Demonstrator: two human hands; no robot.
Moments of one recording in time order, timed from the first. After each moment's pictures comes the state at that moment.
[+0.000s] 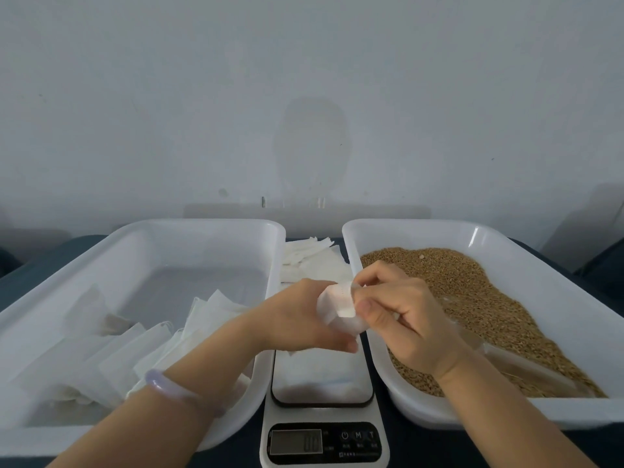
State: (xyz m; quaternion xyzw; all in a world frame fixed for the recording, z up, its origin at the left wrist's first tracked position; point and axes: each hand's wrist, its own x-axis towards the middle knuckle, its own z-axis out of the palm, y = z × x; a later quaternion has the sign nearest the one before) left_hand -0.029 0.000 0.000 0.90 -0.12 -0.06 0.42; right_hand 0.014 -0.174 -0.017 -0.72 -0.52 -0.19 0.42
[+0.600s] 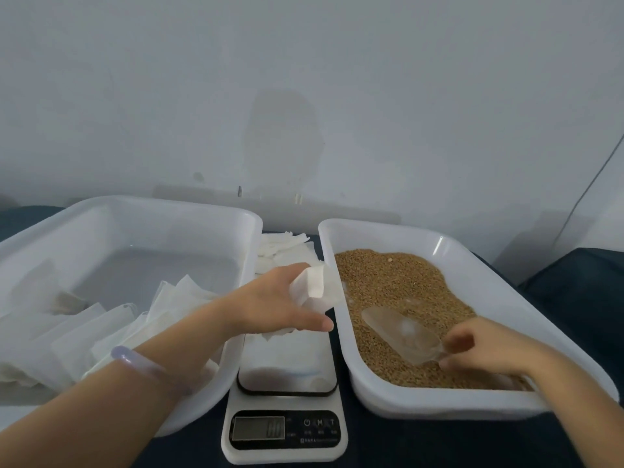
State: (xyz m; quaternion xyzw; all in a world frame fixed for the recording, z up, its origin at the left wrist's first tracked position) left_hand -0.026 0.002 -0.009 0.84 -0.10 -0.05 0.53; right_hand 0.058 -0.326 -0.025 -0.97 -0.11 0.19 0.12
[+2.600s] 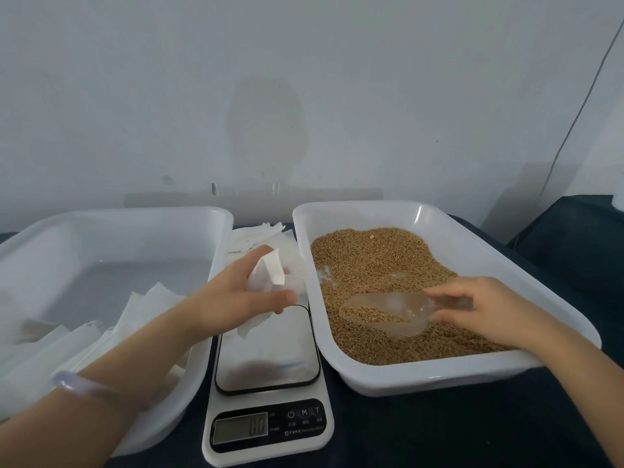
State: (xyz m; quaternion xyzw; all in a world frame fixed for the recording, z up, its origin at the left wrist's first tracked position) left_hand -0.028 -0.001 -0.010 0.83 -0.10 0.00 0.55; right_hand 0.048 -0.343 -0.030 -0.93 -0.24 0.02 0.29
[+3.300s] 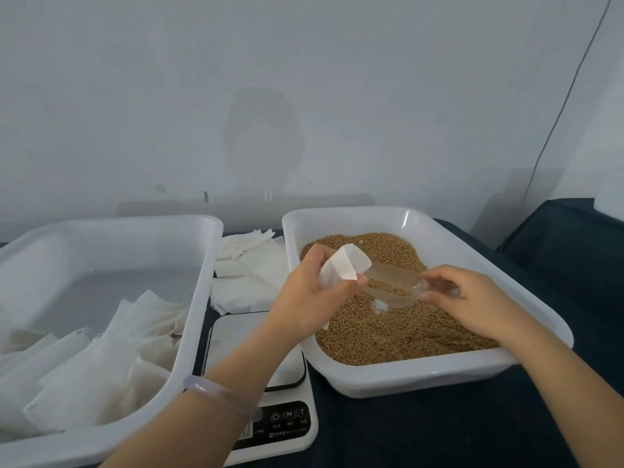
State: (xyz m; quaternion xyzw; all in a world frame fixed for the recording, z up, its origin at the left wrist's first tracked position) left_hand 0.002 -0.096 -0.028 0.80 -0.09 0.10 0.58; right_hand 0.054 -0.348 -0.035 -0.93 -0.18 -0.05 0.31
